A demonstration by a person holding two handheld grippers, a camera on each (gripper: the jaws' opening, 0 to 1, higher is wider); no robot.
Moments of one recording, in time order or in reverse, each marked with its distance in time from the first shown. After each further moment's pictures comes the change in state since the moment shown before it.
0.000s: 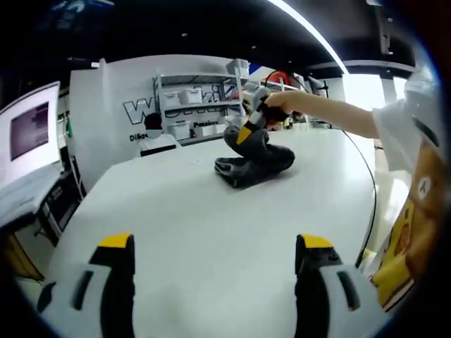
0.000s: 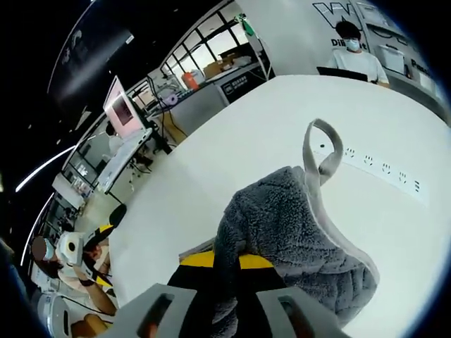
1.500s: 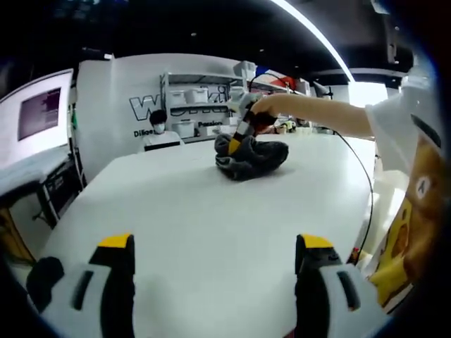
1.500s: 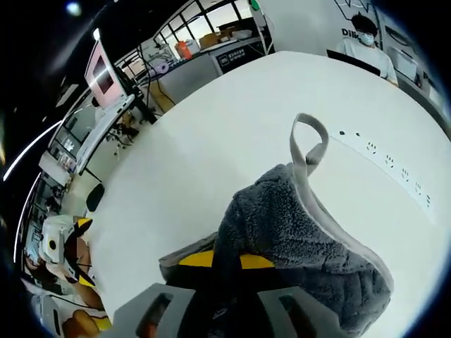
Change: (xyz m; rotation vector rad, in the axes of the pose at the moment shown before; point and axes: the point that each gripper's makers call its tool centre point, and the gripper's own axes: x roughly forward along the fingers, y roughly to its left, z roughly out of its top) left arm -0.015 0.001 -0.022 -0.055 -0.011 0.012; right arm 0.050 -0.001 -0.009 -0.045 0.180 -0.086
